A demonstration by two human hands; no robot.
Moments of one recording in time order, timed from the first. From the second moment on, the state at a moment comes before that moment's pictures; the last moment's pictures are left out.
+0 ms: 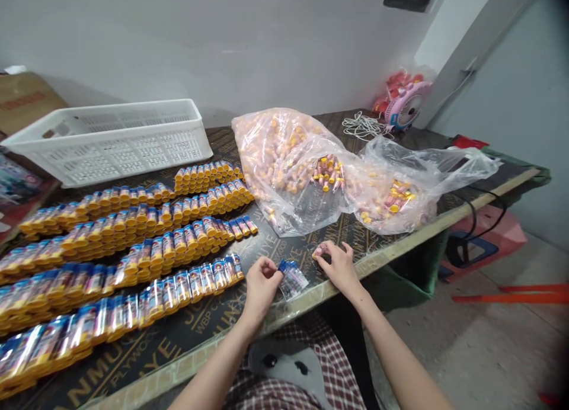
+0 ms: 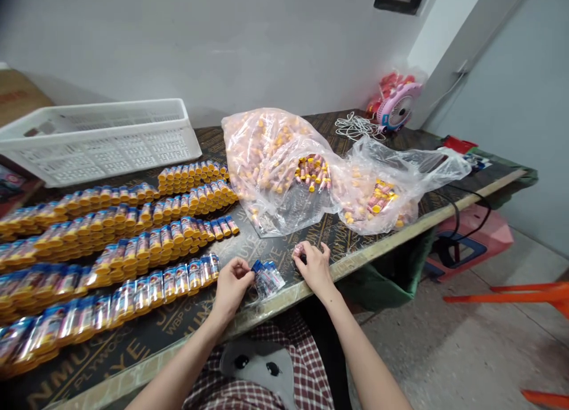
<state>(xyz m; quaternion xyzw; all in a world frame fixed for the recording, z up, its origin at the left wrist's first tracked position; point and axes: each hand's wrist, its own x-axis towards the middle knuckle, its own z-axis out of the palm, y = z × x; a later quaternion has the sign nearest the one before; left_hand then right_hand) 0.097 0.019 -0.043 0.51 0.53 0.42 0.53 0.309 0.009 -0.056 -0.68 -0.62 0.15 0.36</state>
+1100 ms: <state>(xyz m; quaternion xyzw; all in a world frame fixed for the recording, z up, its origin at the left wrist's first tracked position) 0.094 0.011 -0.020 0.19 0.46 0.49 0.71 0.224 -0.070 -0.019 -0.53 -0.67 0.09 0.51</state>
